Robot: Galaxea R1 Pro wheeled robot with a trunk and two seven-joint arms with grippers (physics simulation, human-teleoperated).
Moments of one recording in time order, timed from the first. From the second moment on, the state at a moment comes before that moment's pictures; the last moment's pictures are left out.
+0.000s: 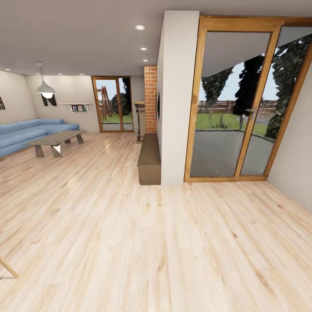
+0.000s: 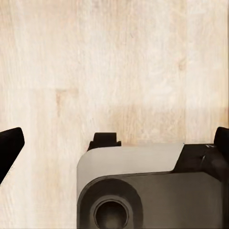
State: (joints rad) left arm 0.00 0.00 0.00 -0.36 0.00 -0.04 0.00; right arm 0.00 0.03 0.00 -0.21 0.00 -0.37 0.00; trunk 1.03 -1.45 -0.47
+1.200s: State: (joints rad) left arm 0.00 0.03 0.00 -0.47 0.01 -0.09 0.00; right arm 0.00 0.03 -0.03 -0.65 -0.10 -0.37 0.00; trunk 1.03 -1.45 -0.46
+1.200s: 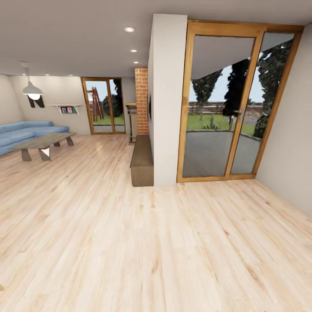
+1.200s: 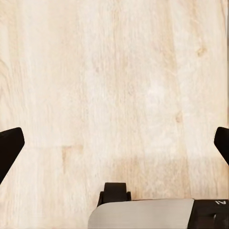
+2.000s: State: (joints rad) left arm 0.00 0.02 0.00 -0.46 0.01 -0.09 0.00; right arm 0.00 0.03 -0.09 -0.64 -0.10 -0.37 0.00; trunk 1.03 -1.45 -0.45
